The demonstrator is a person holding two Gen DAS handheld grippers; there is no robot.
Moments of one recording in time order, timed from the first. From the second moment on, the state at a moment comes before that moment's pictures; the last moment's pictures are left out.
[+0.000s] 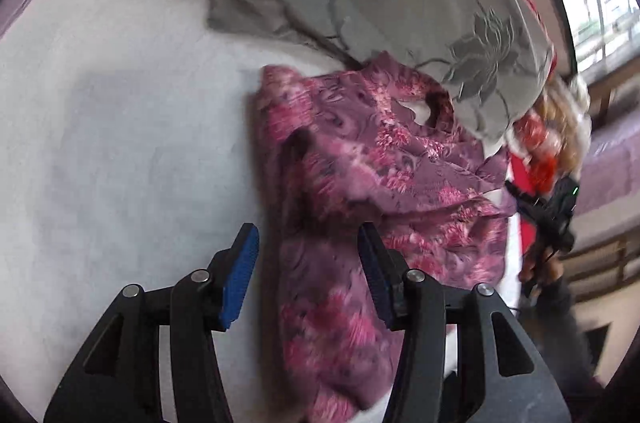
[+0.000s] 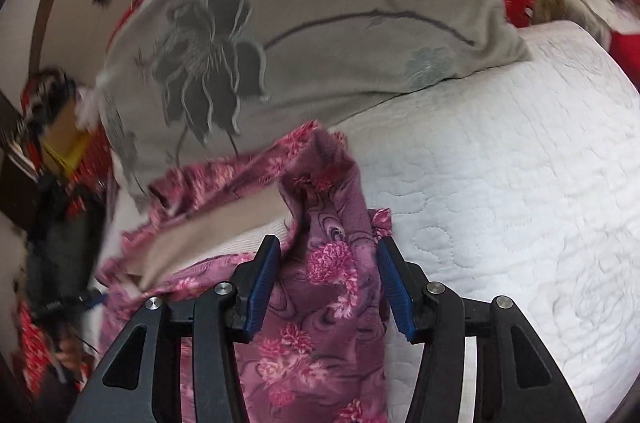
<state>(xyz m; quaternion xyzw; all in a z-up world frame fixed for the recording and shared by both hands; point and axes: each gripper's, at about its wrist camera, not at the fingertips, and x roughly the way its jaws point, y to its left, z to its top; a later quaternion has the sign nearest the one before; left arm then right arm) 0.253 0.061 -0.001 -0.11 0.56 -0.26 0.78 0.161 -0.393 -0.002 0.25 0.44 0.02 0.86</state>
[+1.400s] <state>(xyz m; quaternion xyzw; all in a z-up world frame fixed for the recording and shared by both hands) 0.282 0.058 0.029 -0.19 0.48 -0.16 0.84 0.192 -0.410 0.049 0.35 0.30 0.04 0.89</state>
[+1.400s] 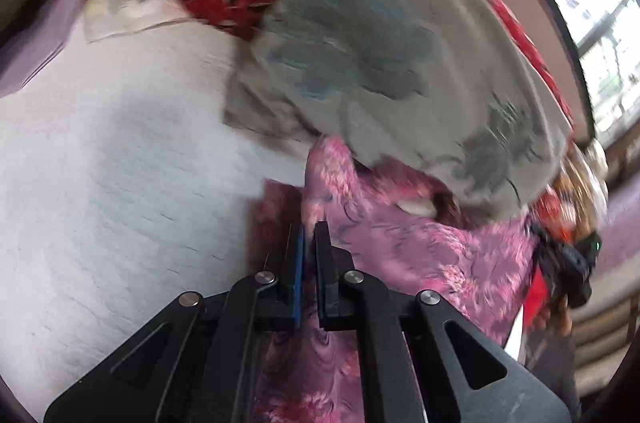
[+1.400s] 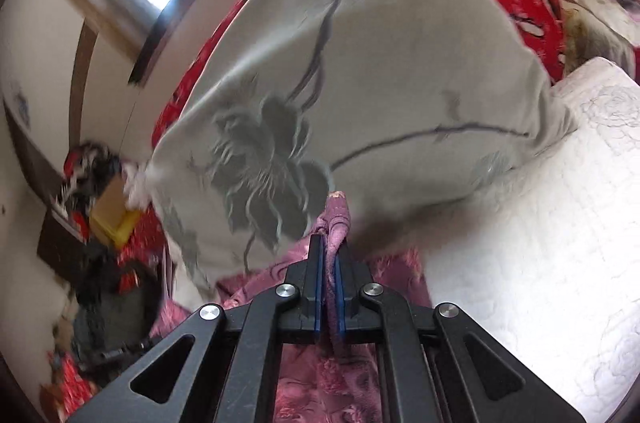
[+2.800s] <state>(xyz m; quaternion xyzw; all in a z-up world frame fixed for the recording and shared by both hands) 0.277 0.065 0.034 -0.20 0.46 -0.19 0.84 0.185 -0.405 0.042 0.34 0.30 0.04 0.89</state>
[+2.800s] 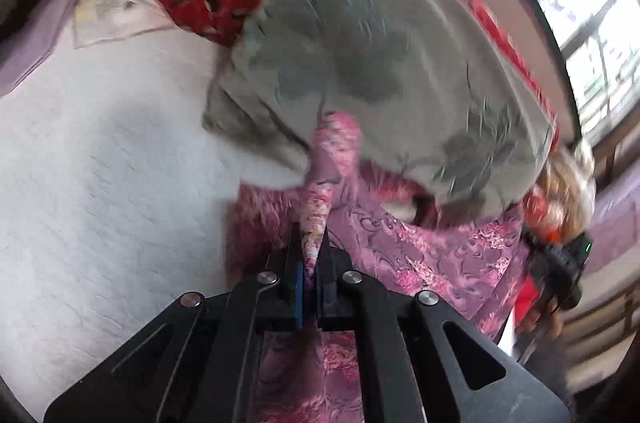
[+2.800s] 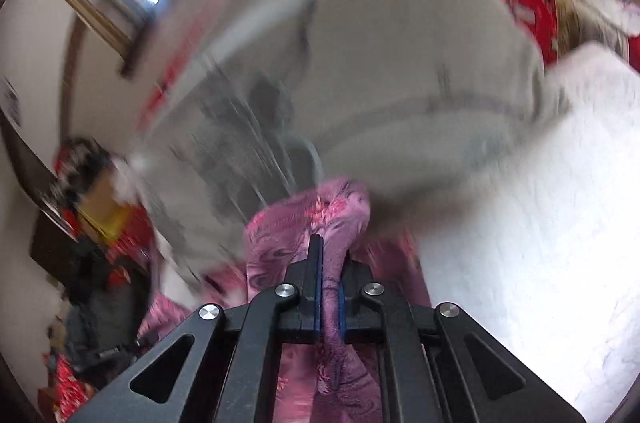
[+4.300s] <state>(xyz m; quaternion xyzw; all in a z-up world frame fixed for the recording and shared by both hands) 0.157 0.079 -0.025 -0.21 0.57 -0.11 0.78 0.039 -0.380 -0.024 0.36 0.39 -0.01 0.85</state>
